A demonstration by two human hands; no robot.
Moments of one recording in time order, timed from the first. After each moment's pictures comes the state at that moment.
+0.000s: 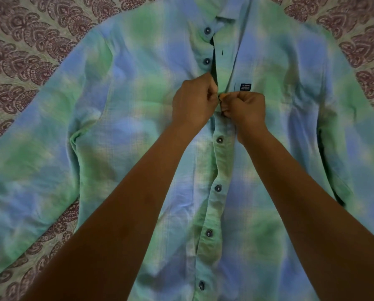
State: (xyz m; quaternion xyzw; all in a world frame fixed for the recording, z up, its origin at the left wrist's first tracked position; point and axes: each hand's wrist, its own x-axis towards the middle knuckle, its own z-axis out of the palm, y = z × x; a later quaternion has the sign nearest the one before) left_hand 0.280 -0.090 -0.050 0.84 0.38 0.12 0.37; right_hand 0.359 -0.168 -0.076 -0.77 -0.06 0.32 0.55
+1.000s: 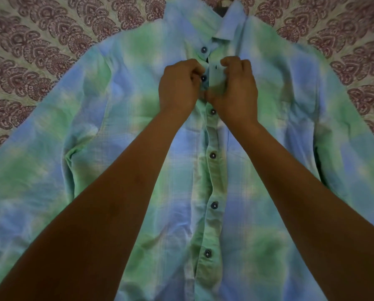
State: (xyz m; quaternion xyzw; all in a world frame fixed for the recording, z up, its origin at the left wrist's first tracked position) left_hand 0.300 -0.041 -0.046 0.82 0.40 0.20 0.35; right_hand 0.374 -0.130 -0.044 -0.86 -0.36 0.11 0.34
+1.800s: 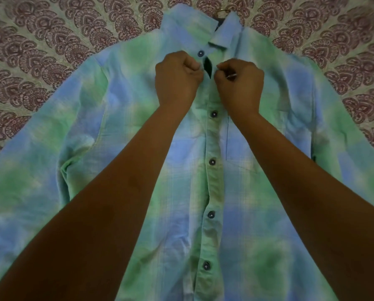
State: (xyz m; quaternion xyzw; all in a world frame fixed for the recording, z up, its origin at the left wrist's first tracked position) left_hand 0.316 -0.029 -0.031 0.75 0.46 0.24 0.40; right_hand 0.395 -0.111 -0.035 -0.85 -0.30 0.07 0.42
